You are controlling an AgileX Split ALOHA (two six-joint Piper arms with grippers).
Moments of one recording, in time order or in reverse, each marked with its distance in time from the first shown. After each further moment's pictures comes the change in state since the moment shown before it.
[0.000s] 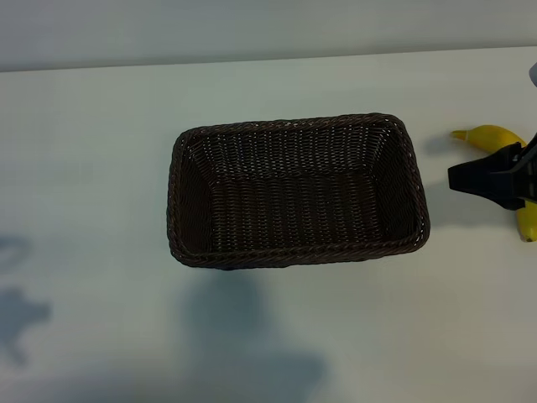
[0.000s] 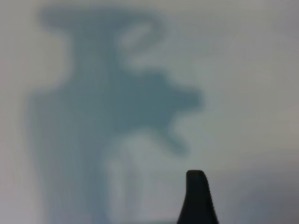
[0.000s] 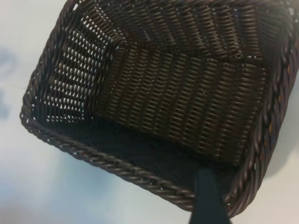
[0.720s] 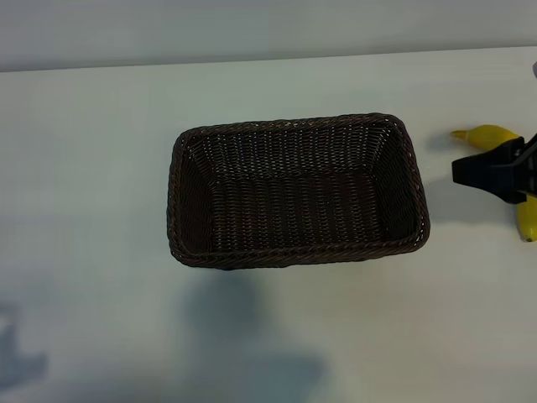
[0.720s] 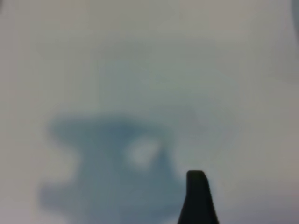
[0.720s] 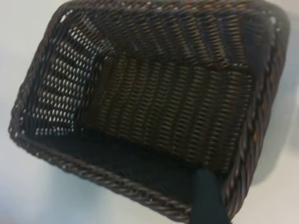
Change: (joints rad) left arm 0.000 -0.447 0.121 0.000 -0.029 0.000; right arm 0.000 0.000 0.000 0.000 -0.034 0.023
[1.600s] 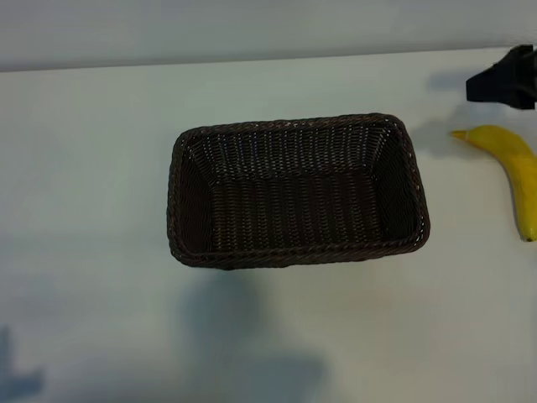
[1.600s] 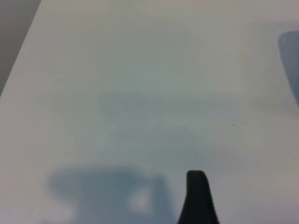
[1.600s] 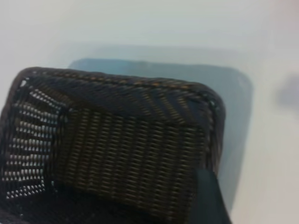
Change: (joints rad) left arm 0.000 -0.128 0.003 0.000 0.001 0.000; right arm 0.000 0.230 -0.389 -0.236 0.058 0.303
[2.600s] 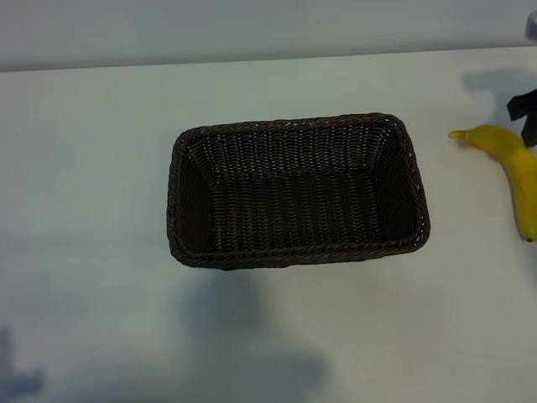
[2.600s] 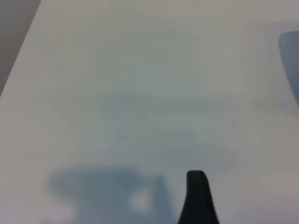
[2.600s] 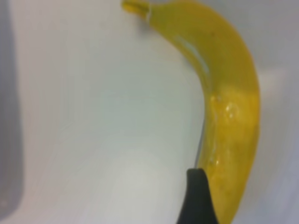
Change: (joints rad) left arm 0.000 0.000 0.000 0.000 0.000 0.000; right arm 0.000 0.342 -0.204 -0.701 0.064 0.477
